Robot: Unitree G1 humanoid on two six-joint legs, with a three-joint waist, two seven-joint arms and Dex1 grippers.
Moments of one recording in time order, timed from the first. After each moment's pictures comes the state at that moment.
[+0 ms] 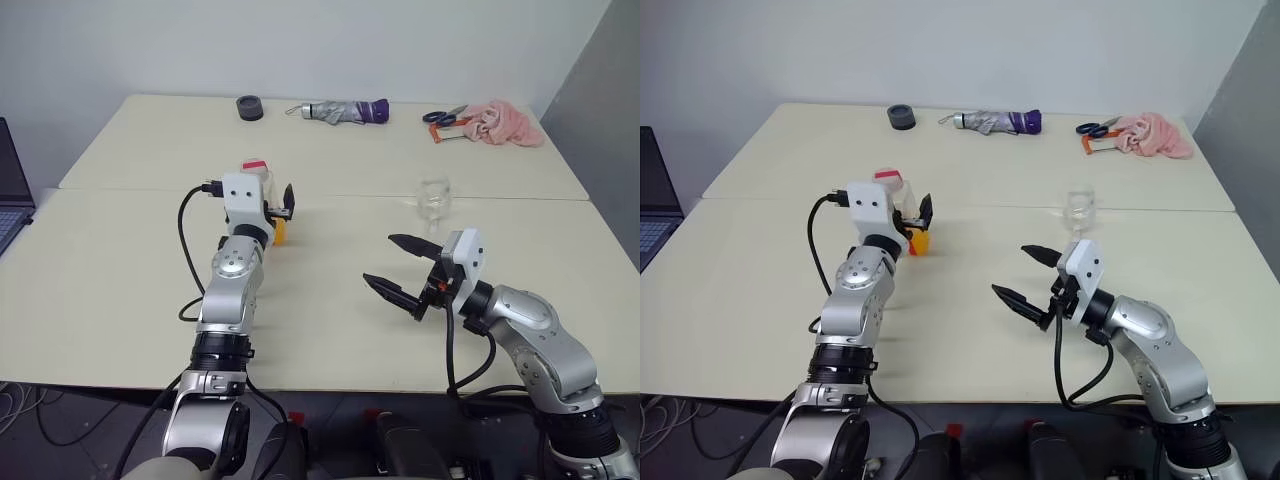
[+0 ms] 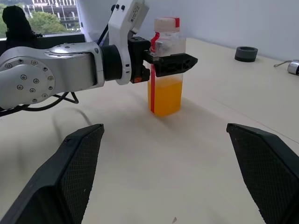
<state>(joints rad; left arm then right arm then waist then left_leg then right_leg) -0.59 0.16 0.10 0.21 -0.06 0.21 -0.03 -0.21 -0.45 0.08 -0.41 0.44 0.38 0.71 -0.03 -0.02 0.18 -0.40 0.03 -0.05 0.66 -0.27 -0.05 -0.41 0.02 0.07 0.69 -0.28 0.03</state>
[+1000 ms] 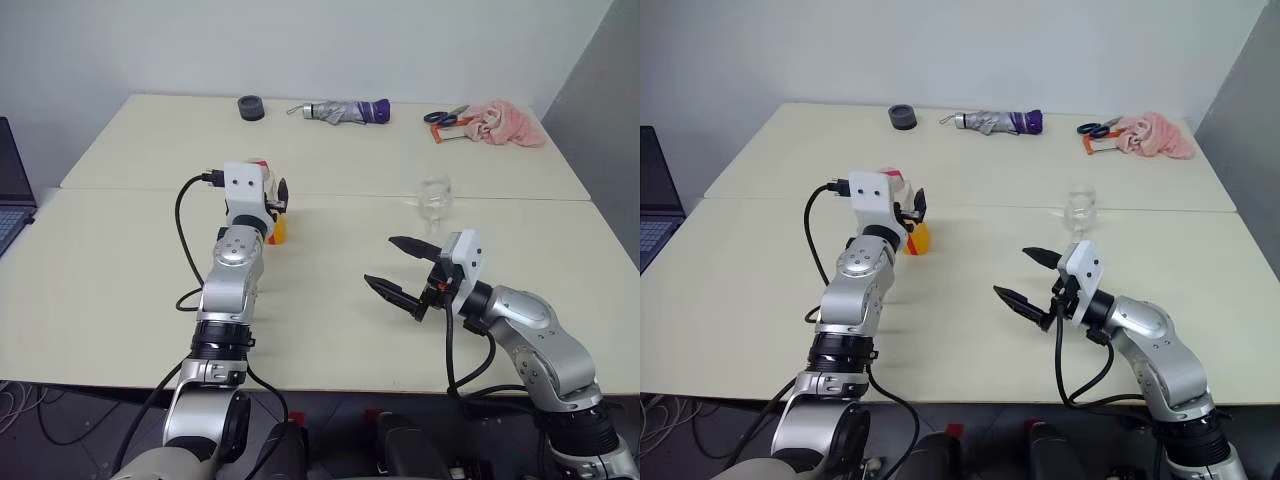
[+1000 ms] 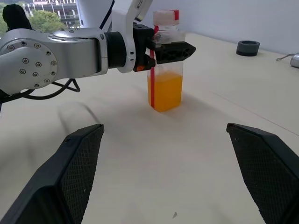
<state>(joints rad) -0.64 0.16 0.09 0.21 -0.03 0.30 0.01 -0.21 -0.45 0.08 -0.39 0.44 0.38 0.72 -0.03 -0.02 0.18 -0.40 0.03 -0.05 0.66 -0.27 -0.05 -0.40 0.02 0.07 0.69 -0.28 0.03</state>
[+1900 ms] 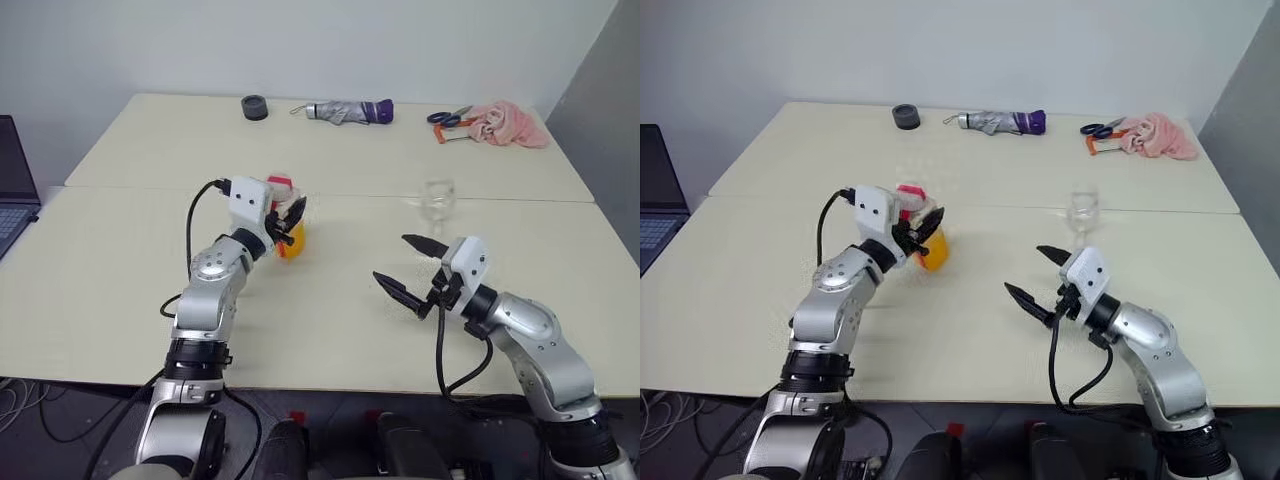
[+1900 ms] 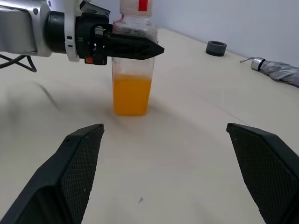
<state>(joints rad) -0.53 0.29 0.03 0.11 -0.23 0.25 -0.55 -0.12 -0.44 0.08 -0.39 0.29 0.24 0.64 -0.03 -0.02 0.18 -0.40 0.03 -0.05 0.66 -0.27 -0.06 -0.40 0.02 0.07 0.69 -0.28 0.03</state>
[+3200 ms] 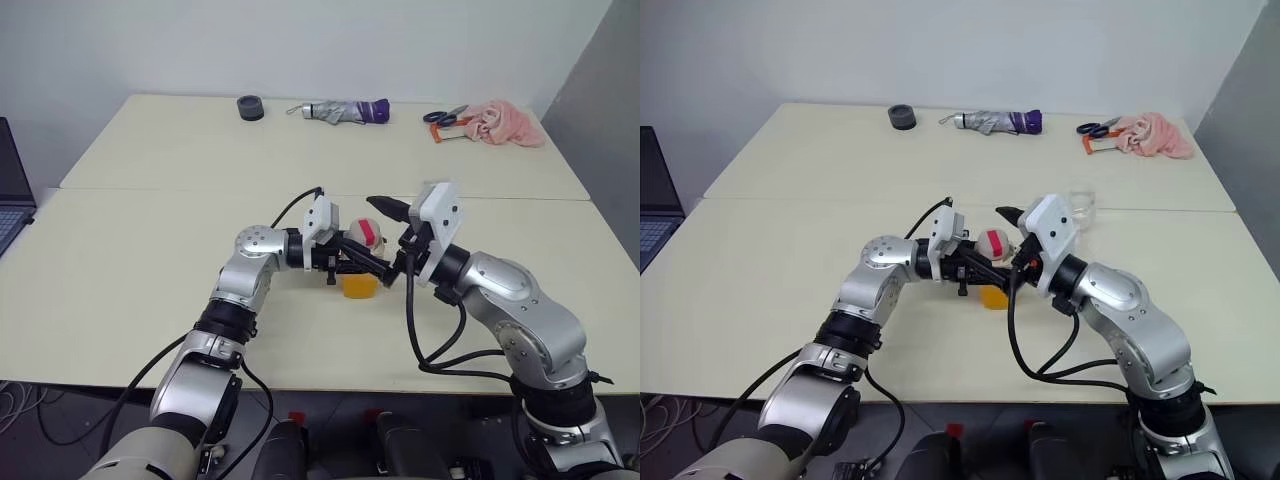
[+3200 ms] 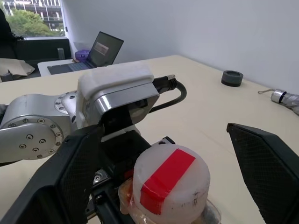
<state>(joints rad) -0.76 0.27 -0.16 0.48 -0.29 0.03 -1.32 -0.45 -0.37 0.15 -0.54 0.43 0.66 0.46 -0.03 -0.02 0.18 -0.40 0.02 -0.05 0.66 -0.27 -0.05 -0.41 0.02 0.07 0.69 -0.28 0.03</state>
